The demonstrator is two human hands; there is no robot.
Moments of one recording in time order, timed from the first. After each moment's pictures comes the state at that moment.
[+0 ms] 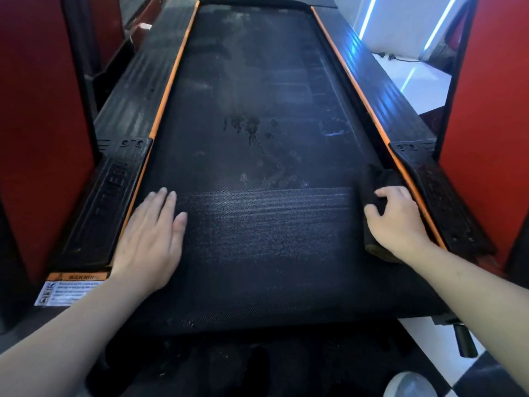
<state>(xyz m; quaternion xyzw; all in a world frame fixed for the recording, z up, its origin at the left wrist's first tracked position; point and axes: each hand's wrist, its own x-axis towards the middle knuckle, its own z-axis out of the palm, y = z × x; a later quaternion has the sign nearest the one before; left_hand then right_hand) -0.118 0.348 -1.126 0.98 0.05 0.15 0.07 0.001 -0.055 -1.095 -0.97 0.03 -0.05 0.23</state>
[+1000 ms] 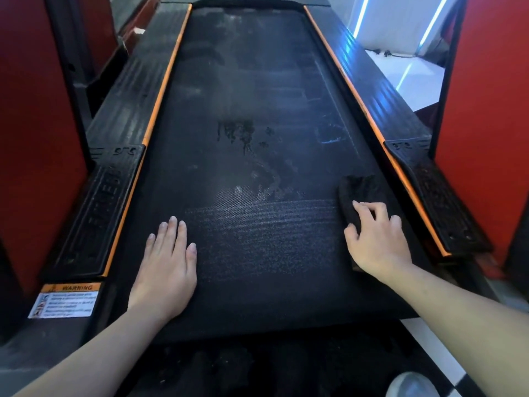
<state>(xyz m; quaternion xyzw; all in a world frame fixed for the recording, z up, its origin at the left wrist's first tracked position) -0.133 0.314 -1.163 0.99 0.11 0.02 0.11 -0.024 -0.045 -1.128 -0.99 0.01 -0.02 0.10</state>
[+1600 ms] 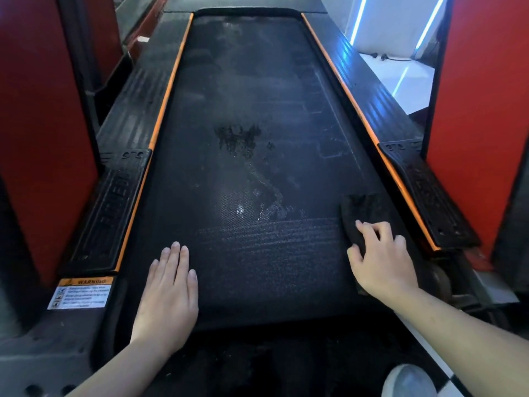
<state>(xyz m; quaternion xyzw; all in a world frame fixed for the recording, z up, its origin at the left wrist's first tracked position) -0.189 0.302 -1.173 0.99 0.09 0.05 0.10 -0.073 -0.058 -1.129 -1.00 0.01 -0.02 0.09</state>
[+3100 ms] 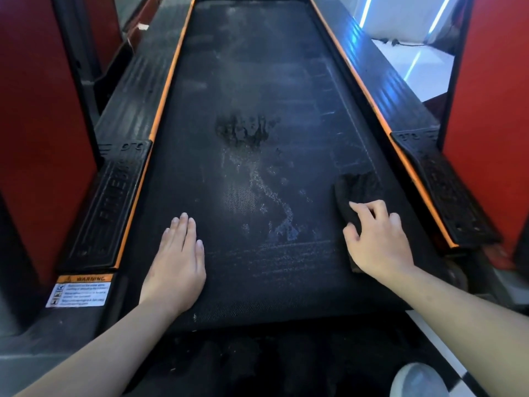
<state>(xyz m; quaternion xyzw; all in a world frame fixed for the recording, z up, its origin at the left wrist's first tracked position) -0.139 0.310 -1.163 0.99 0.08 0.04 0.12 -0.043 -0.036 -1.129 -0.99 -0.02 -0.05 0.11</state>
